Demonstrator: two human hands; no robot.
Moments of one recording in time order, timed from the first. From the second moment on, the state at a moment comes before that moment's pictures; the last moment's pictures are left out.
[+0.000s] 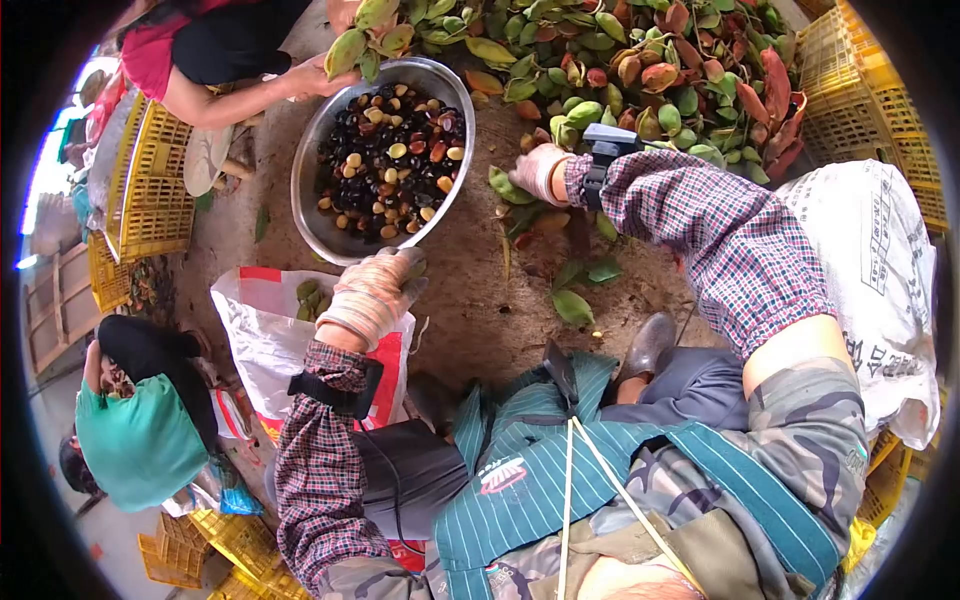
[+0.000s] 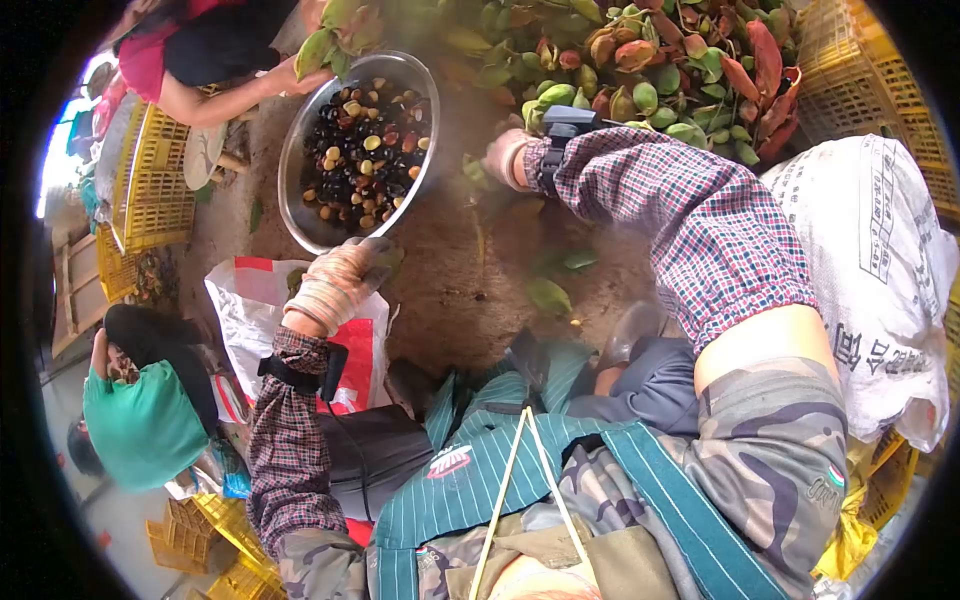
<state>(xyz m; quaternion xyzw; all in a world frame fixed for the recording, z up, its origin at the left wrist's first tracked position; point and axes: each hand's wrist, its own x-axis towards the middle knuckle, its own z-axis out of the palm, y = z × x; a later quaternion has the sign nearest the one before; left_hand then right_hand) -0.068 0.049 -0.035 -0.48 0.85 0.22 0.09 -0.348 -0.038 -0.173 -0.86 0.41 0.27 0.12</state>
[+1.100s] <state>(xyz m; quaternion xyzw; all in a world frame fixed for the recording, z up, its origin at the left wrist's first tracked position) -0.083 0.046 -0.039 -0.46 0.84 0.25 0.15 -0.325 -0.032 -0.086 -0.84 0.39 0.26 0.27</state>
